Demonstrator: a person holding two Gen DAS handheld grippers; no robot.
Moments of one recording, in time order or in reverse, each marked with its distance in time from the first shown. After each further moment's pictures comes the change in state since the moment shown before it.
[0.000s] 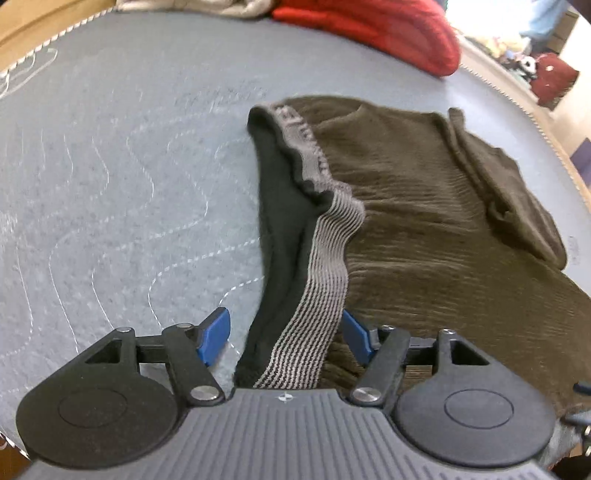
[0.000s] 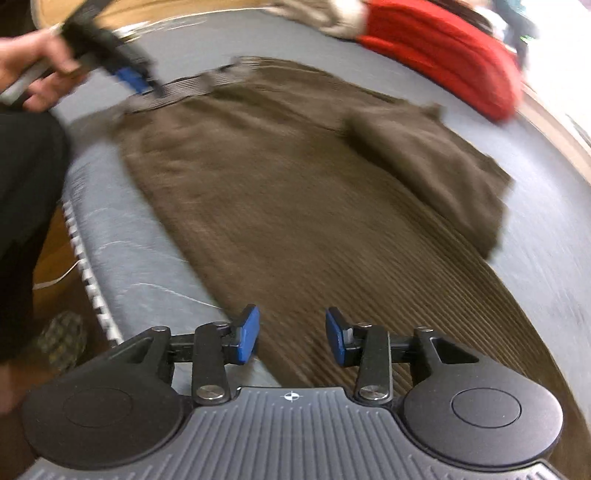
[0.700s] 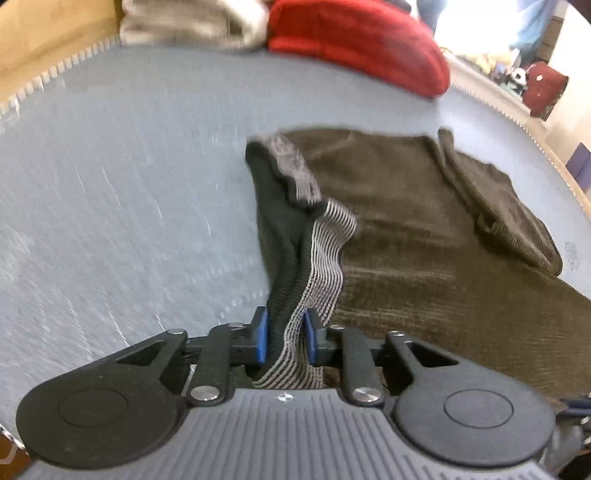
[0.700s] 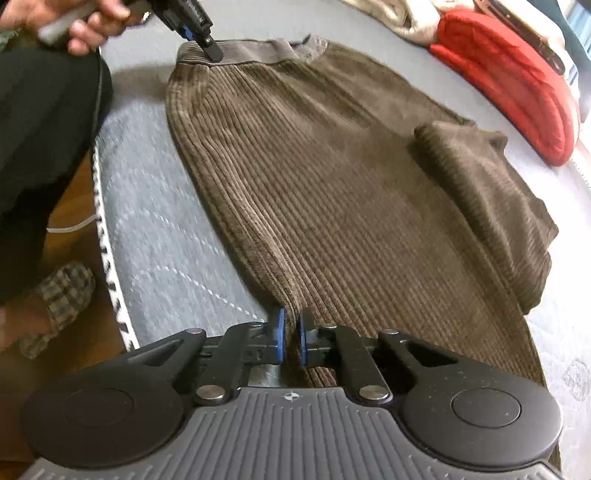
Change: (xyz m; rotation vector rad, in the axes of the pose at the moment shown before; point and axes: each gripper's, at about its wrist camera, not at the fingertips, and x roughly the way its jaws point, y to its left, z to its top) left arm -0.020 -0.009 -0.011 0.042 -0.134 0.032; right arm 0.017 0.018 0.013 -0.173 0.042 0.064
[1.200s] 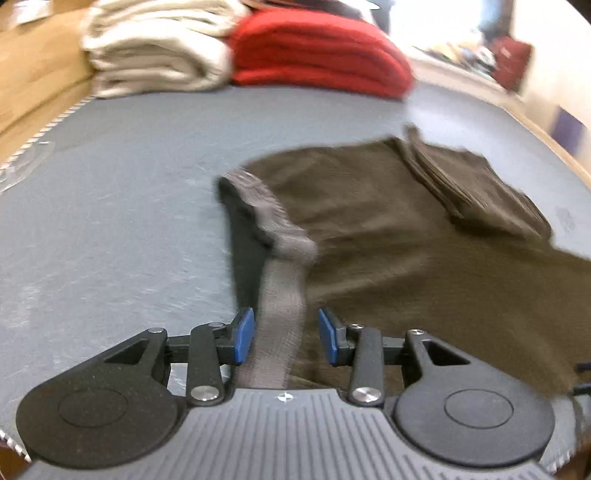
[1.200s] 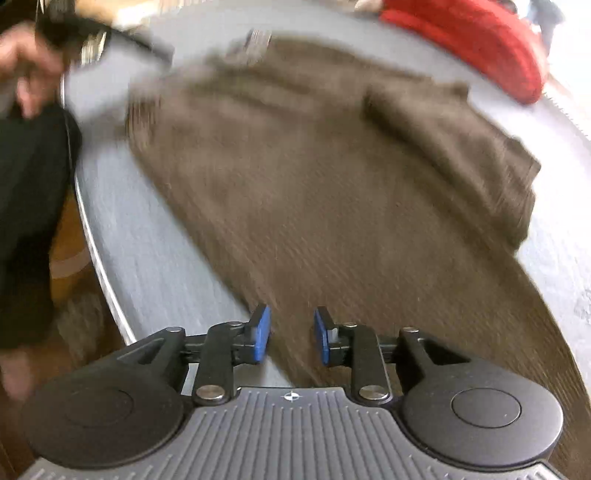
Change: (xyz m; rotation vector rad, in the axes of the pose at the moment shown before) left arm -0.016 -0.039 -0.013 0.175 -0.053 0.000; right arm -0.005 -0.024 -0.024 0.161 0.088 0.014
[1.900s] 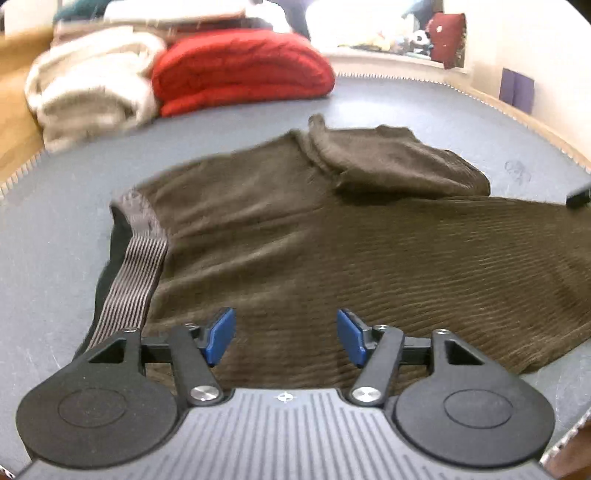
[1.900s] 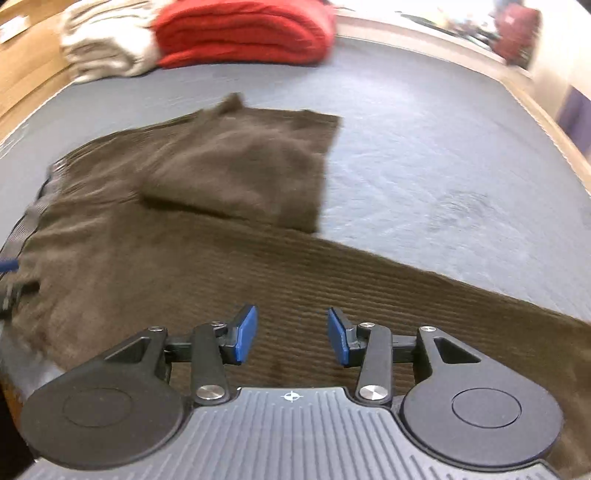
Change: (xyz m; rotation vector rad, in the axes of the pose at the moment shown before) left arm 0.005 -0.141 -0.041 0.182 -0.150 0.019; right arm -0.069 -0.119 -0.017 0.643 -0.143 -0.278
